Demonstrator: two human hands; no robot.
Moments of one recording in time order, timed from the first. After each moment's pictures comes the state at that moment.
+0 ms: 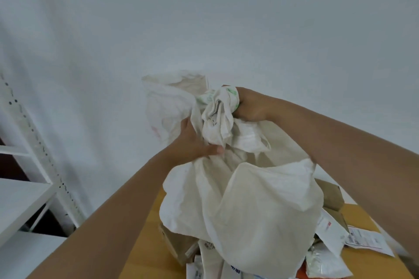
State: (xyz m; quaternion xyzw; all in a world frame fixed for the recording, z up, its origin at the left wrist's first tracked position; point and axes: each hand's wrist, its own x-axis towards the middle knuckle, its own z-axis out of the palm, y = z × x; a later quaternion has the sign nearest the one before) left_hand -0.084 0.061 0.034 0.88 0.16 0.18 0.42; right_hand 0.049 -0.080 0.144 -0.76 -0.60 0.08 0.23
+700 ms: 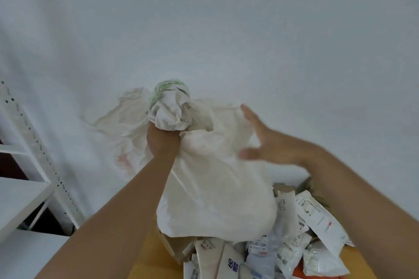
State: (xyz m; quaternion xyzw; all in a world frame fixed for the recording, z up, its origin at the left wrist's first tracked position) left_hand -0.072 0.086 0.014 0.67 0.47 0.43 0.38; right_hand 0.022 -0.163 0.096 -0.78 -0.51 0.23 0.29
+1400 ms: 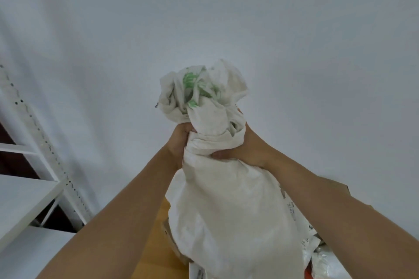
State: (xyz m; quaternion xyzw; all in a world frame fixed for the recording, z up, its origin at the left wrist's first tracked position) left_hand -0.097 0.032 0.062 0.47 0.08 0.12 0.87; right_hand 0.032 -0.099 0.045 -0.69 -0.50 0.22 0.48
